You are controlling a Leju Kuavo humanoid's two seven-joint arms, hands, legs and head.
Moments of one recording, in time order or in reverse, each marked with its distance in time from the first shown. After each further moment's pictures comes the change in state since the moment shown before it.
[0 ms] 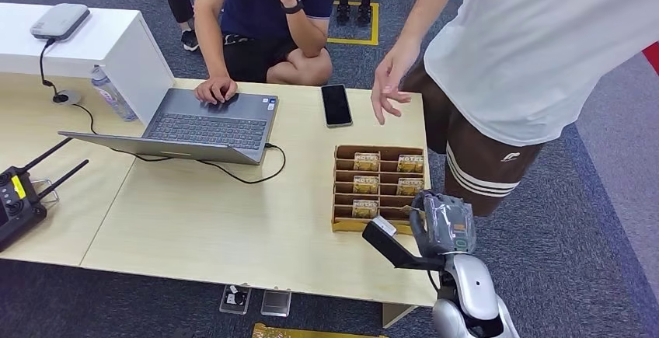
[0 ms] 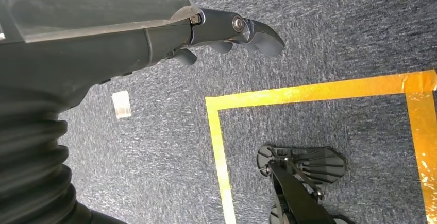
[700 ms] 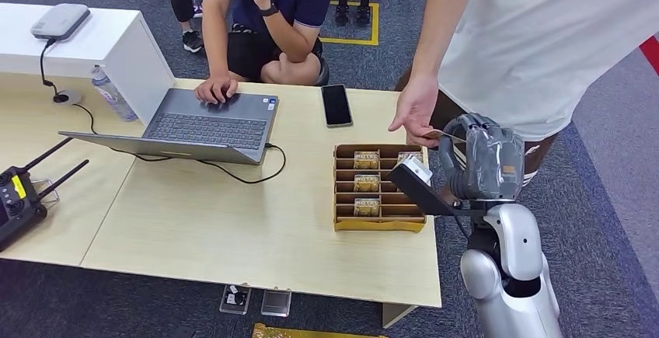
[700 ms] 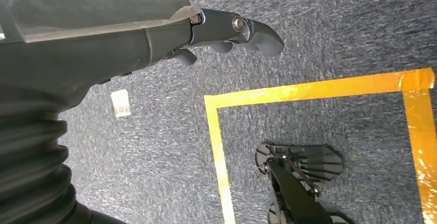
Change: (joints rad) left arm -0.010 0.000 0.004 0.000 -0.003 -0.009 0.008; right arm -0.195 0.003 -0.064 -0.165 -0.040 -0.030 -0.071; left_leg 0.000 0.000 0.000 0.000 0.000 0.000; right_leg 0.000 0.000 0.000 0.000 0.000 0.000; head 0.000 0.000
